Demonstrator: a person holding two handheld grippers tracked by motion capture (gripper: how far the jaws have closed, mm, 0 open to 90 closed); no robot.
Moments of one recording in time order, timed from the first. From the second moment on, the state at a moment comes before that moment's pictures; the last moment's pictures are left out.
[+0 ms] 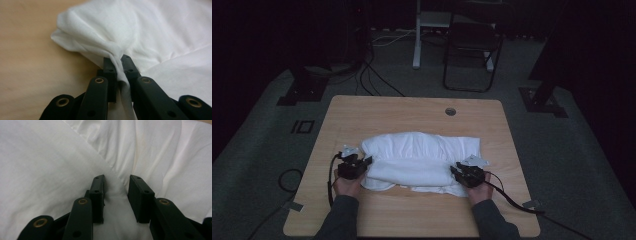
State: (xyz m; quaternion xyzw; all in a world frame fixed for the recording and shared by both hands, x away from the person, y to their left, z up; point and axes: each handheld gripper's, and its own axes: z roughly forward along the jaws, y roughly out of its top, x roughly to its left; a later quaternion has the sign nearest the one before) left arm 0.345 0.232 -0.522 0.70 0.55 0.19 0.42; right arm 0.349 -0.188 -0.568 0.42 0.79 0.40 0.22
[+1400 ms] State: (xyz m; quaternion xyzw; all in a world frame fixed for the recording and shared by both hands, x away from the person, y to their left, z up) left arm 0.350 0.172 -0.422 0.70 0.42 0.20 0.55; right arm 0.383 -0.065 -0.553 0.37 0.82 0.41 0.15
